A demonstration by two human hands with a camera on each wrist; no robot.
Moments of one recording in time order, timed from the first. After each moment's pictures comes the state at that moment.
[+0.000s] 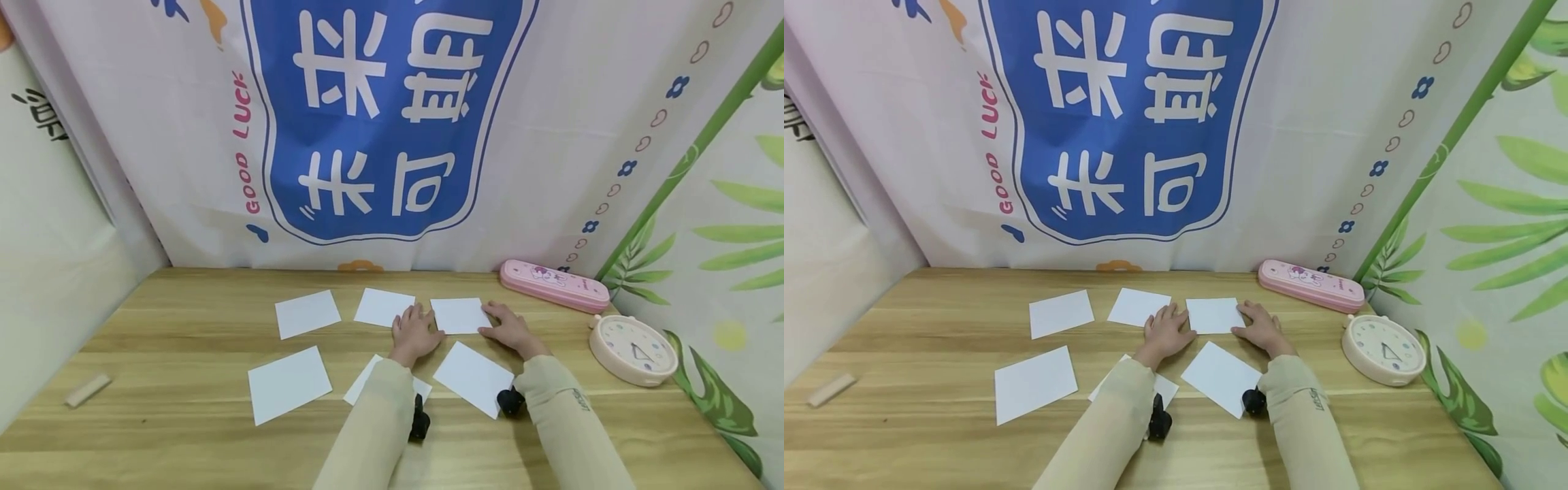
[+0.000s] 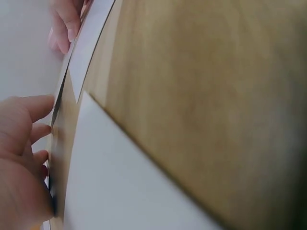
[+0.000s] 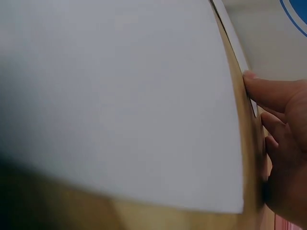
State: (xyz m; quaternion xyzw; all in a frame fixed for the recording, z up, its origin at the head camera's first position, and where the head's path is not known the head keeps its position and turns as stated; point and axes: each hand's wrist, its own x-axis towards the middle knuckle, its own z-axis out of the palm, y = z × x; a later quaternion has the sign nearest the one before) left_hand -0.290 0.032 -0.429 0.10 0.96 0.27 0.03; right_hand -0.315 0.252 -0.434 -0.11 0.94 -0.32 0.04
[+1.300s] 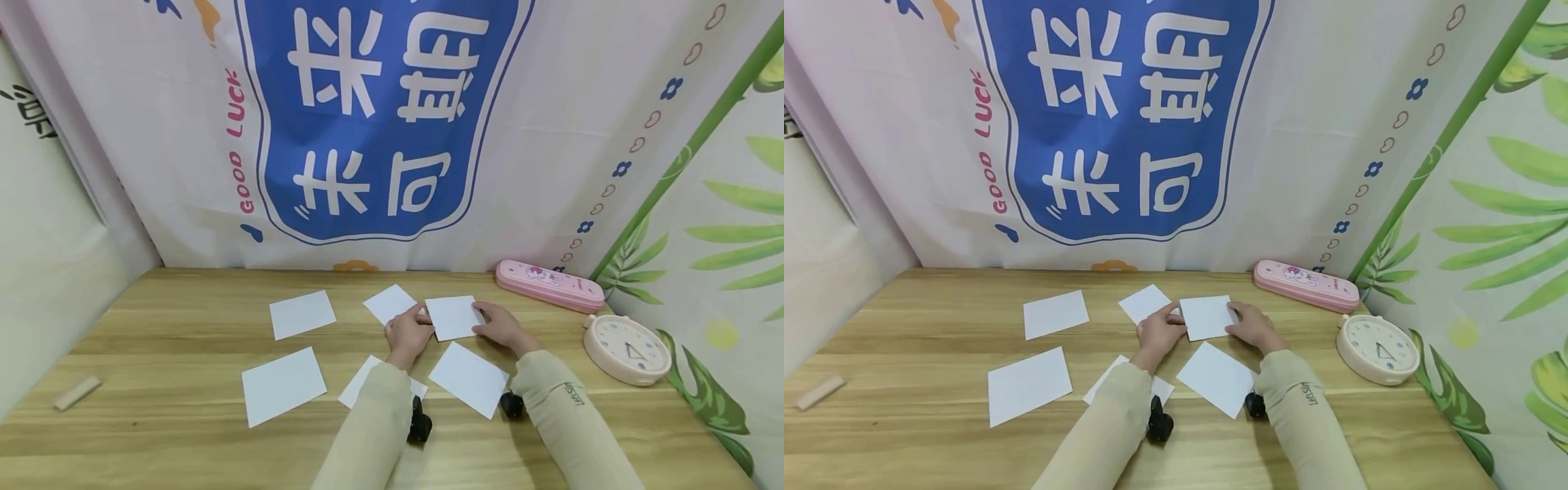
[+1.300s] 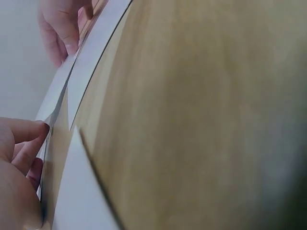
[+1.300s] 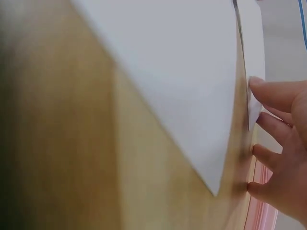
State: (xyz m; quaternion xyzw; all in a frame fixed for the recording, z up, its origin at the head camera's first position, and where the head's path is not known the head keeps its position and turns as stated) left_hand -0.293 0.039 -0.434 0.00 0.88 0.46 -0.10; right_hand -0.316 0.240 -0.421 -0.15 0.94 -0.30 0.02
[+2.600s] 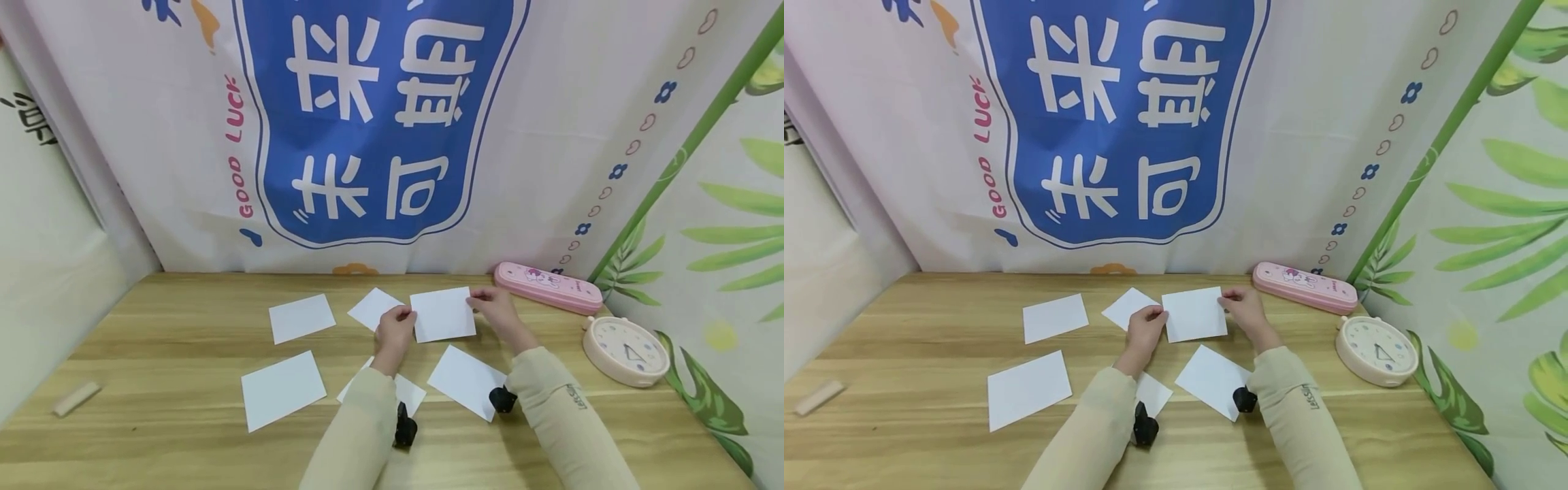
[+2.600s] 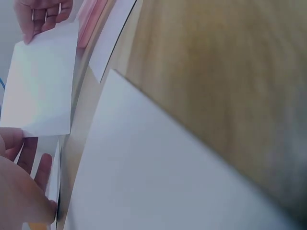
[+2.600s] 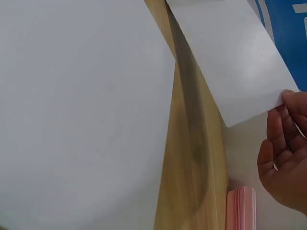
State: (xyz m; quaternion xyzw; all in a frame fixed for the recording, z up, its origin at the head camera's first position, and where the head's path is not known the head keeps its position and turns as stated) left_hand -0.291 0.021 -0.425 -0.07 0.79 0.59 -0.14; right_hand -0.318 0.210 -0.392 -0.03 0.82 -0.56 -0.08
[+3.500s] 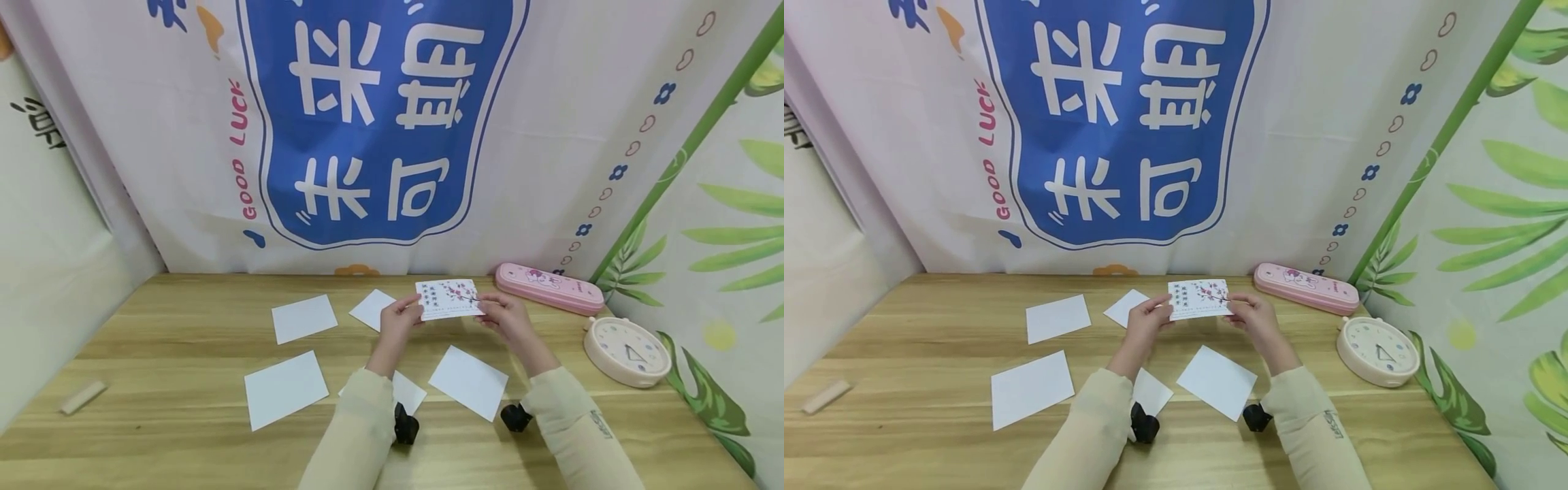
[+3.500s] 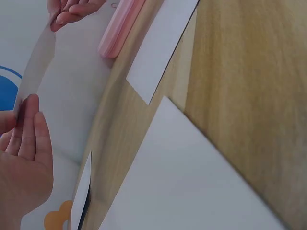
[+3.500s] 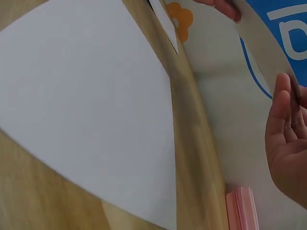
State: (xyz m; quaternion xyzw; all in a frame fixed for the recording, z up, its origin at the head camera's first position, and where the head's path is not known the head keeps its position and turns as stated) left_hand -0.299 0.024 -0.421 0.00 0.58 0.81 -0.06; right_hand -0.284 0.221 -0.381 -0.03 0.66 -0.75 0.01
